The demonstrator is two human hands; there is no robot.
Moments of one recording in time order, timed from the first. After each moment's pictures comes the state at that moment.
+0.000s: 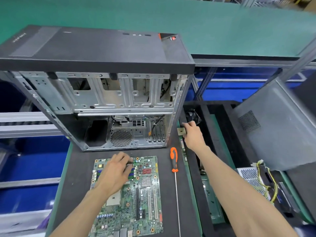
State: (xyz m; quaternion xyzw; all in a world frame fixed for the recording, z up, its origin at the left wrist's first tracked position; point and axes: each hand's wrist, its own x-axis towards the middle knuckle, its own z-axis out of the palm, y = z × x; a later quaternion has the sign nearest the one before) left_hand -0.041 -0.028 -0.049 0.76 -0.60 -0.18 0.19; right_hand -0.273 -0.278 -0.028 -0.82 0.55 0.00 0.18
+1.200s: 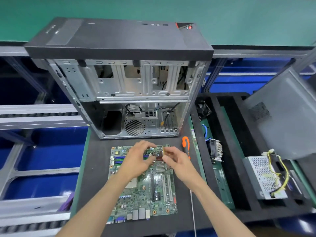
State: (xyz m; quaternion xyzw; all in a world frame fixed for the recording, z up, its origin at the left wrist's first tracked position) left_hand -0.056 -0.022 -0.022 0.71 -0.56 -0.30 0.29; right_hand -0.245 -0.091 -0.011 -0.61 0.45 -0.16 0.64
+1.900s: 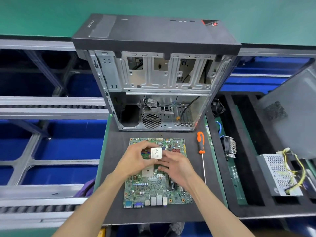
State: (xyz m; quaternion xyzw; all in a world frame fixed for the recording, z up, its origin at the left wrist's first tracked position) left_hand -0.015 0.036 -0.006 0.67 -0.55 -0.33 0.37; right_hand -0.196 -0.042 -0.017 -0.29 0.35 -0.17 0.88
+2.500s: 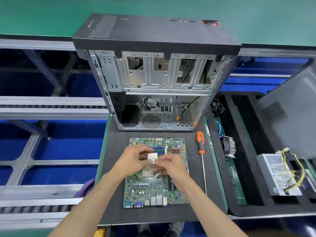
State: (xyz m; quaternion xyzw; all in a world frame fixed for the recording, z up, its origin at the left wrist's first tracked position) left_hand -0.007 0.042 -0.014 0.69 -0.52 -0.38 0.32; right_hand -0.183 -0.028 -0.025 -0.46 0.47 -0.13 0.74
